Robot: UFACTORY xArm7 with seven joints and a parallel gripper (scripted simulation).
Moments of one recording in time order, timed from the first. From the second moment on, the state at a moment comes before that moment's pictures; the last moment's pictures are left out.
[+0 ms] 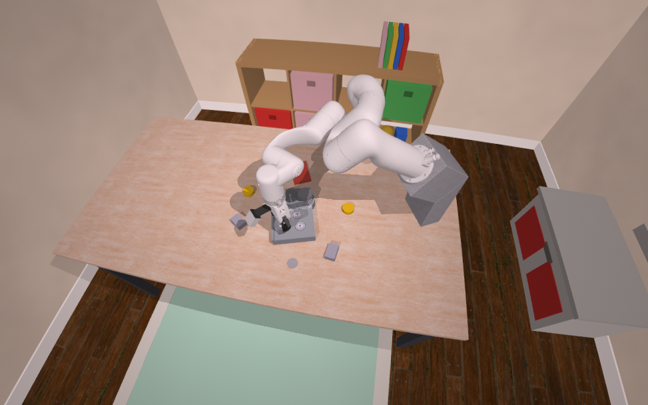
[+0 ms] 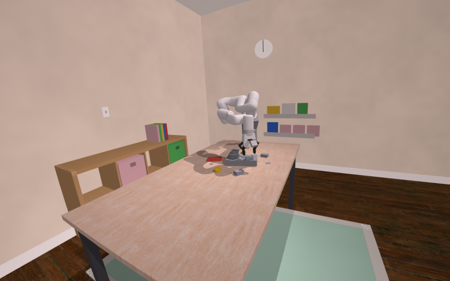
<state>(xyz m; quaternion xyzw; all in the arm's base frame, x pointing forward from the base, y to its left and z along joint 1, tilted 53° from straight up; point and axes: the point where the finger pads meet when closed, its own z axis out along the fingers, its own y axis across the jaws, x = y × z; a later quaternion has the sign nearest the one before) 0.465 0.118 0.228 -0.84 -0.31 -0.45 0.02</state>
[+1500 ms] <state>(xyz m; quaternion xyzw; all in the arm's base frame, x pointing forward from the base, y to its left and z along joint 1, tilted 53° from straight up) 0.481 0.125 0.215 -0.84 -0.31 -0.45 0.02</state>
